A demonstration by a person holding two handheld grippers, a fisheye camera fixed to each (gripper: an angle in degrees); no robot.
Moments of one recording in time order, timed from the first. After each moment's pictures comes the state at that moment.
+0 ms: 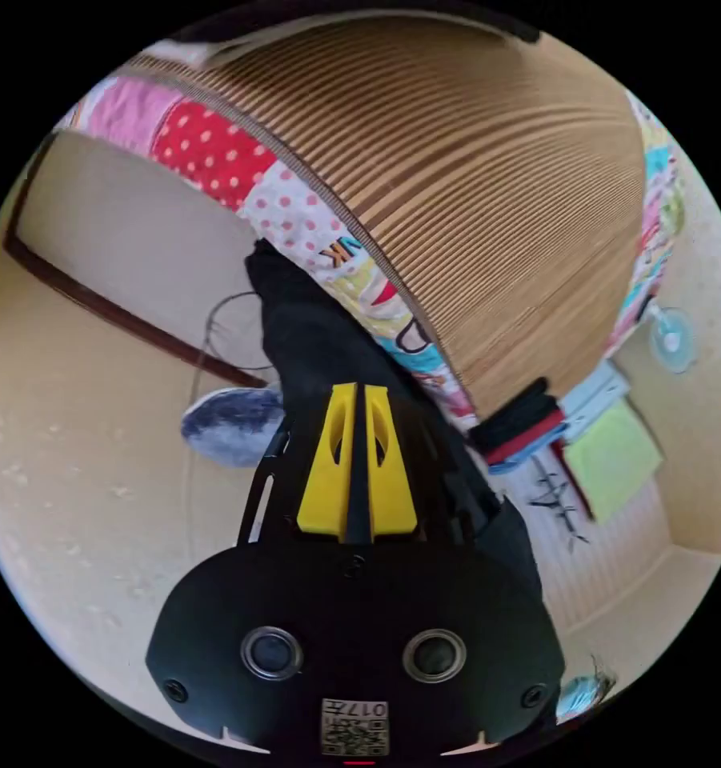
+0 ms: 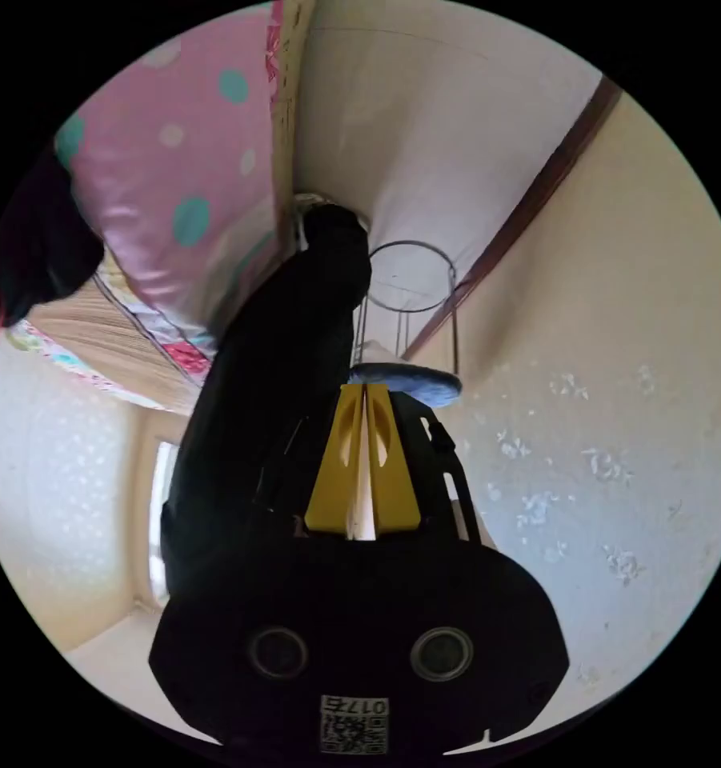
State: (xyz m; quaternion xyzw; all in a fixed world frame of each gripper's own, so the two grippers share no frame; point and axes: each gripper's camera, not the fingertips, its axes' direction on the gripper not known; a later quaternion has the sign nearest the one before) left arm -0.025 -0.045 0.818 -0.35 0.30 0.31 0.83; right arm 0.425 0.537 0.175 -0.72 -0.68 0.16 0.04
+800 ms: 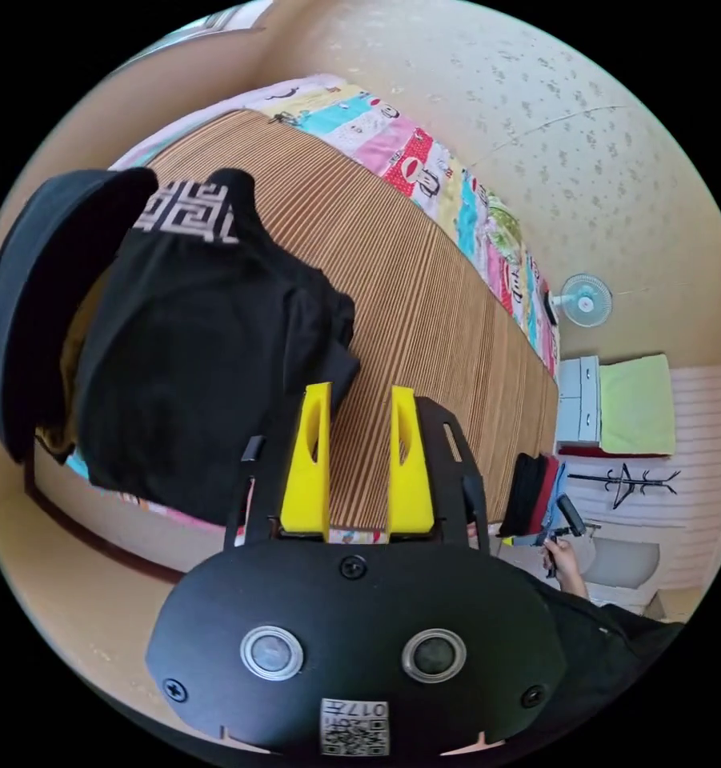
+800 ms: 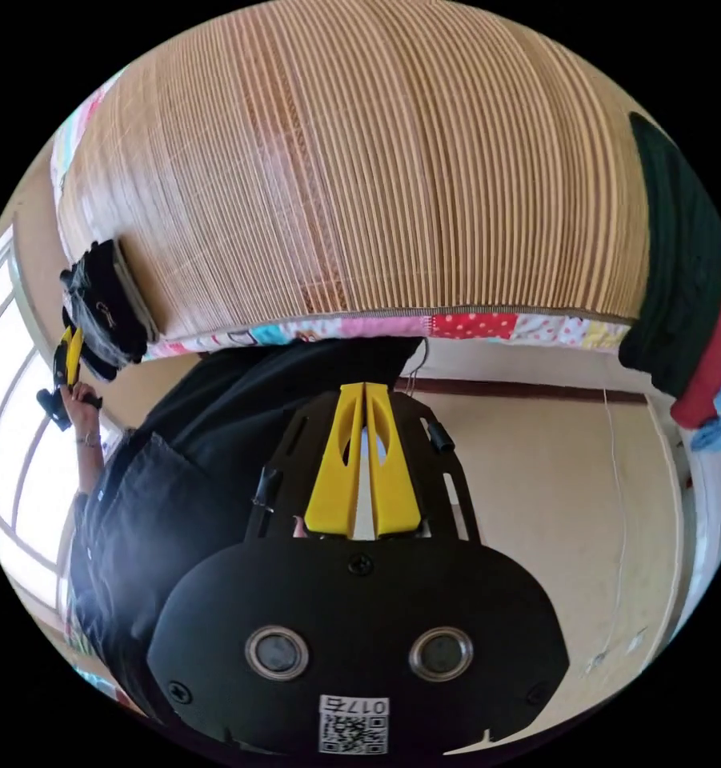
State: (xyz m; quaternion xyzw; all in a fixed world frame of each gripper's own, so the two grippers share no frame) left arm 0.110 -0.063 0.590 0.02 0.41 0.44 0.80; right arm 0.396 0.077 -0.044 -0.49 -0.77 -0.11 0.39
